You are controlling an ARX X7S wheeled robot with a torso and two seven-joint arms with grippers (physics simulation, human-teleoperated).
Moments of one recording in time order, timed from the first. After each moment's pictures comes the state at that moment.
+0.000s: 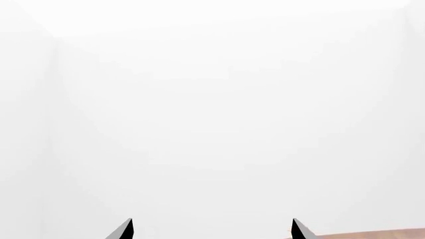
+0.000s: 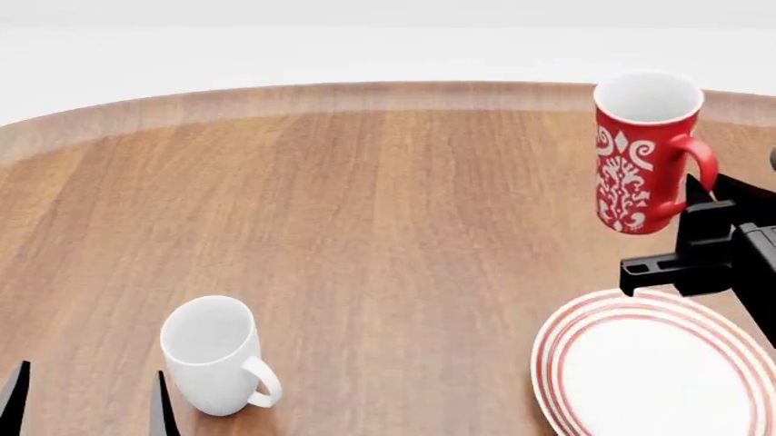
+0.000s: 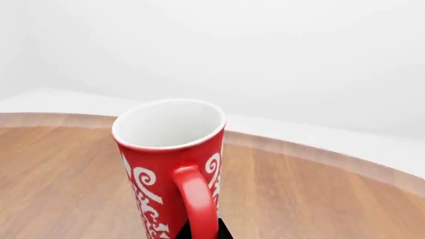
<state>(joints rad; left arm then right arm) -0.16 -0.32 0.49 -0.36 0.02 0.84 -0.54 0.86 1.00 -0.52 -0.05 1.10 0.53 0.21</state>
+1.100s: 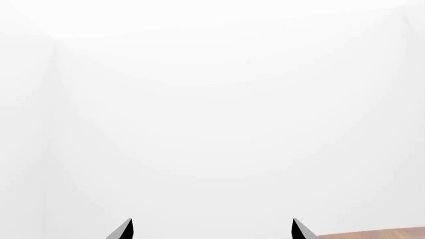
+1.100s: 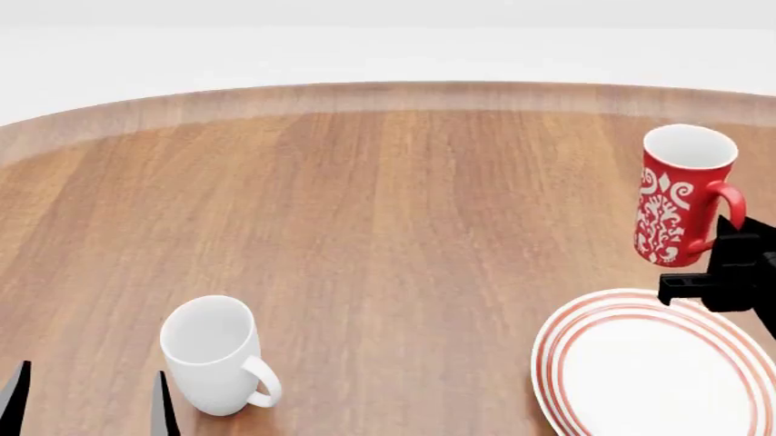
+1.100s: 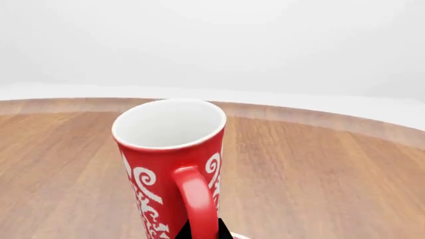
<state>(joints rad) -0.17 -0.33 0.49 -0.36 0.03 0.84 -0.56 0.91 0.80 -0.58 0.52 0.90 0.32 -0.07</state>
